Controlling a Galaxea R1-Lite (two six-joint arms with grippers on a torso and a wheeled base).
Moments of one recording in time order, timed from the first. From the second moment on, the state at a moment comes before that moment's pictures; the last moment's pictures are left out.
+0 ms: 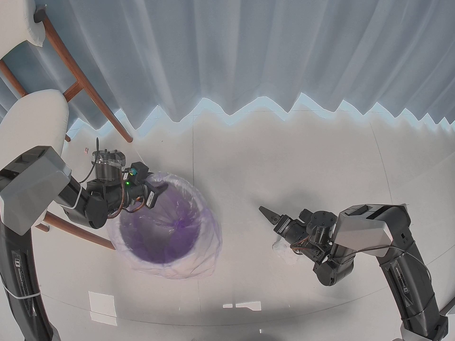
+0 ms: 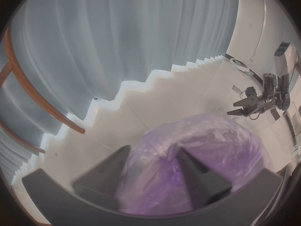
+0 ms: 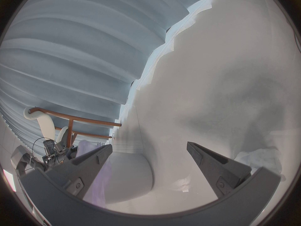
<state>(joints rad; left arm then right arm) -0.15 2.24 -1.09 -0.78 -0.25 0.44 0.26 2.75 -1.09 -1.55 0.19 0.85</state>
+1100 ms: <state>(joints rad) -0.15 2.17 -0.90 -0.76 -0.21 0.44 0.26 2.75 -1.09 -1.55 0.18 0.84</state>
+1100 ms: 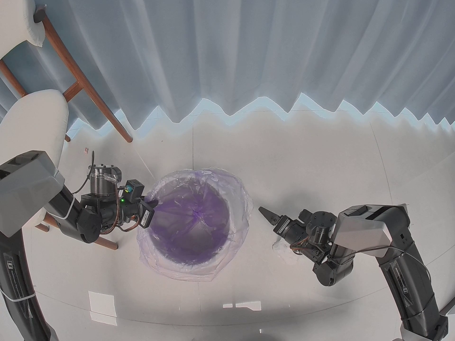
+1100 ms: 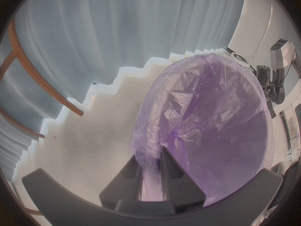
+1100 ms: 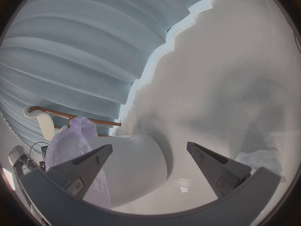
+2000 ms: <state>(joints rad) -0.15 2.06 -0.83 -0.84 -0.17 0.38 0.26 2.75 -1.09 -1.55 0.19 0.84</state>
